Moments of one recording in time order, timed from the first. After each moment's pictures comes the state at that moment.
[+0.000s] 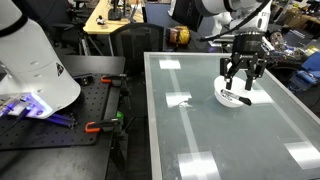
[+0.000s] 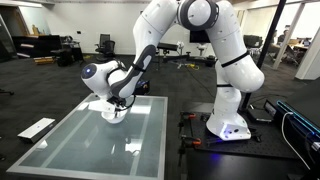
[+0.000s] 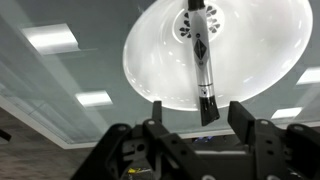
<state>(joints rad) 0.18 0.53 -0.09 -1.90 -0.68 2.24 2.25</state>
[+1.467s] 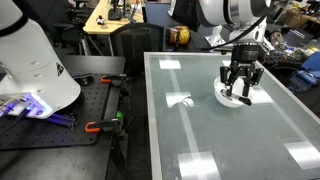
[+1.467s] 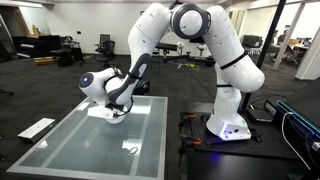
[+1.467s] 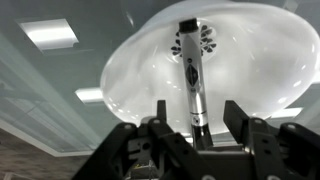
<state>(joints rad) 0.19 0.64 -0.11 -1.82 -0.69 2.24 2.25</state>
